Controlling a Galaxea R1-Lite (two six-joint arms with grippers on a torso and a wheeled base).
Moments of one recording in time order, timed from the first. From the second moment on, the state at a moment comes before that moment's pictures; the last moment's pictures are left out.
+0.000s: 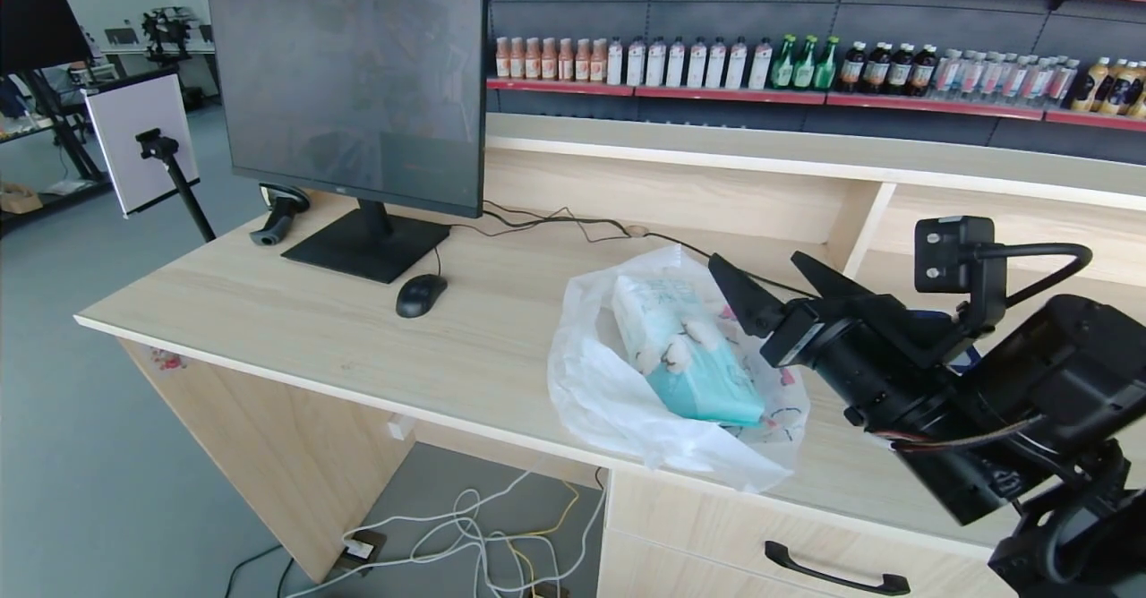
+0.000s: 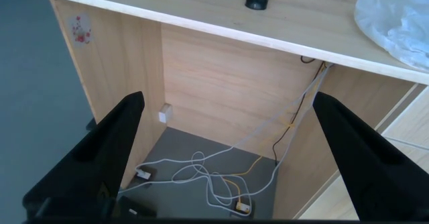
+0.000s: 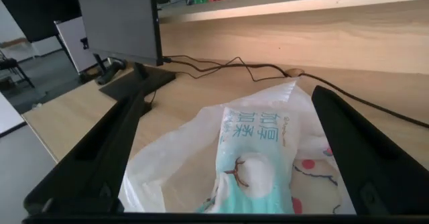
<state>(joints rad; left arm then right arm) 0.00 0.00 0.00 0.00 0.00 -0.02 0.60 1.76 -0.47 -1.57 -0.20 0.14</state>
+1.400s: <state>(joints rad) 0.00 0.00 0.00 0.00 0.00 -0.03 0.54 1.69 -0.43 -1.57 -0.20 0.06</state>
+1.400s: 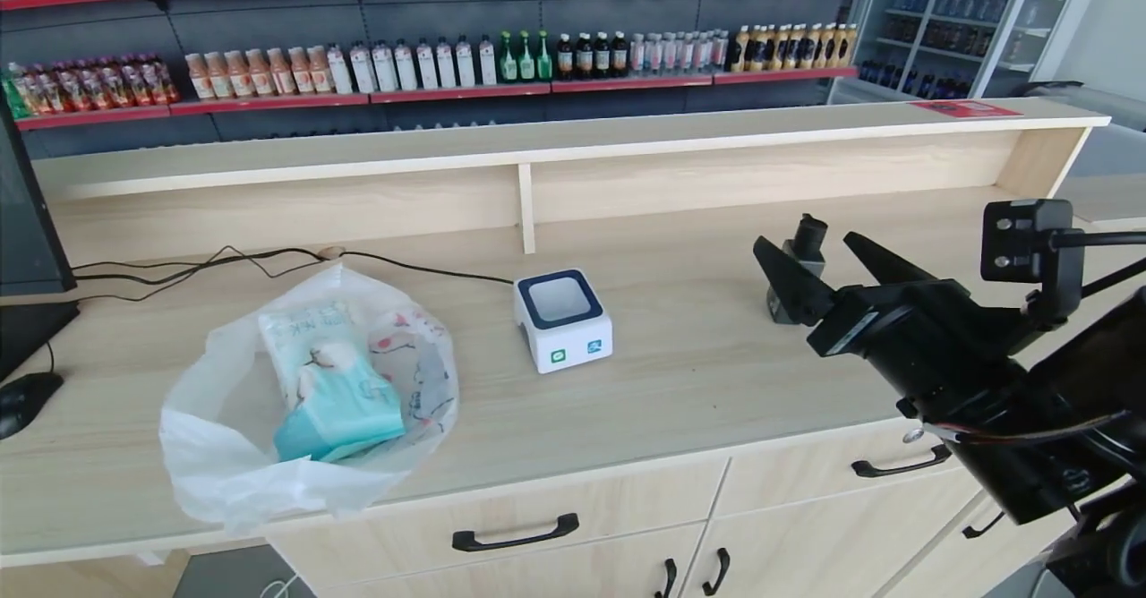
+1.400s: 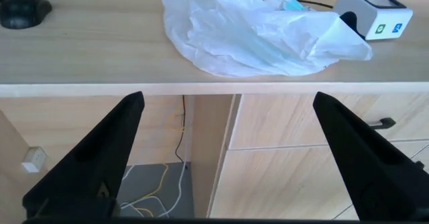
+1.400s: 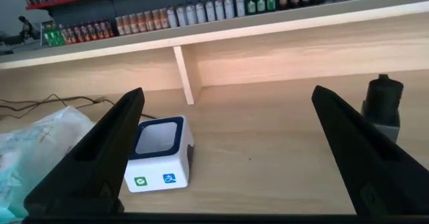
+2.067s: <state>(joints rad) 0.00 0.00 0.00 0.00 0.00 -0.03 0.56 1.70 -0.33 -1.57 -0.20 0.06</state>
